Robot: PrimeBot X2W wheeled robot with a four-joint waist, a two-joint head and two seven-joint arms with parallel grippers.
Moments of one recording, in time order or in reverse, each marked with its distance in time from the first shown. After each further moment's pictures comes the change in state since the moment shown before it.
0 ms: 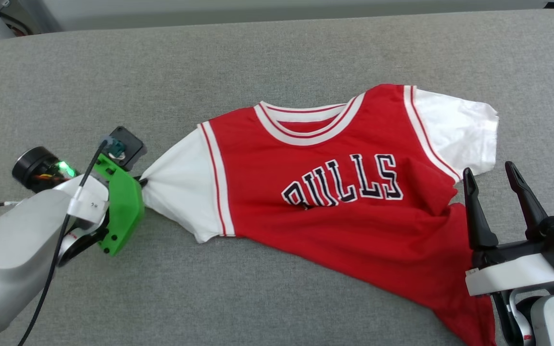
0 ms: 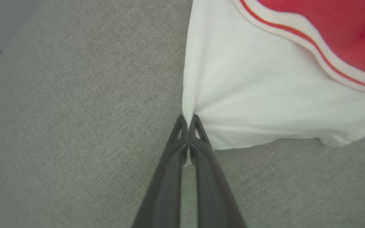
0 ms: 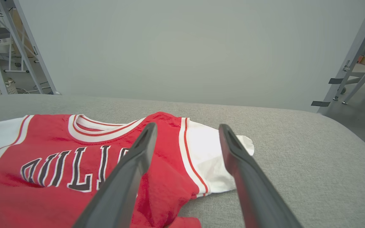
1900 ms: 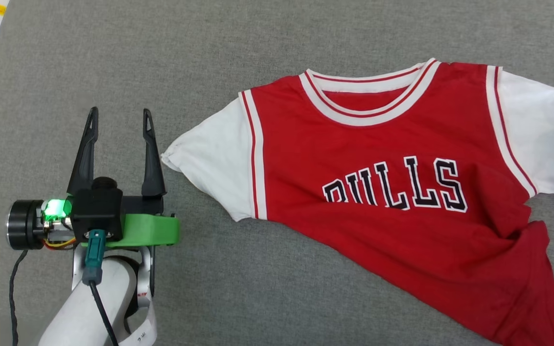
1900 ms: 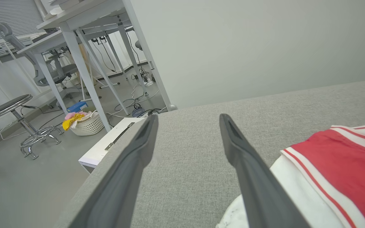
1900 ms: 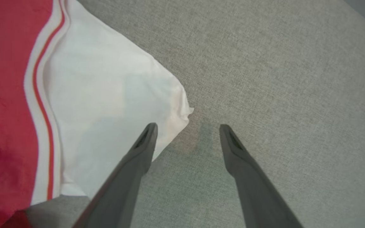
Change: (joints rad) left arm 0.621 -0.351 0.834 -0.468 0.633 0.562 -0.545; right arm -0.640 -0.723 0.372 0.237 0.578 0.000 1.146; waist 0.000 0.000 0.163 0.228
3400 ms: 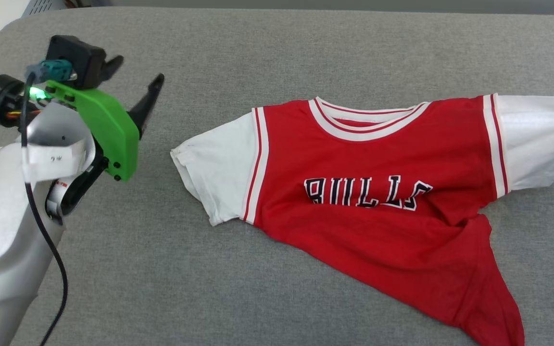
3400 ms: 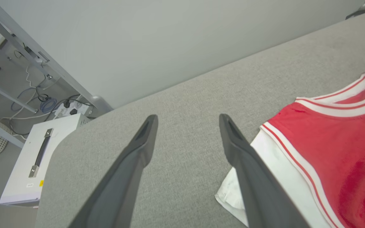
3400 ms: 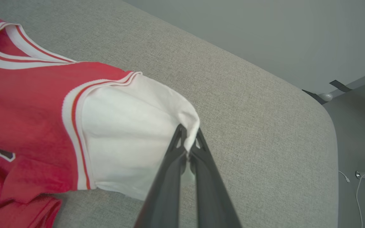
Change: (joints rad) left arm -0.400 0.152 -0.031 0.222 -0.293 -0.589 0.595; right arm 0.199 -0.028 0.006 -0.065 -0.026 0.000 -0.526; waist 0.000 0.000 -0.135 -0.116
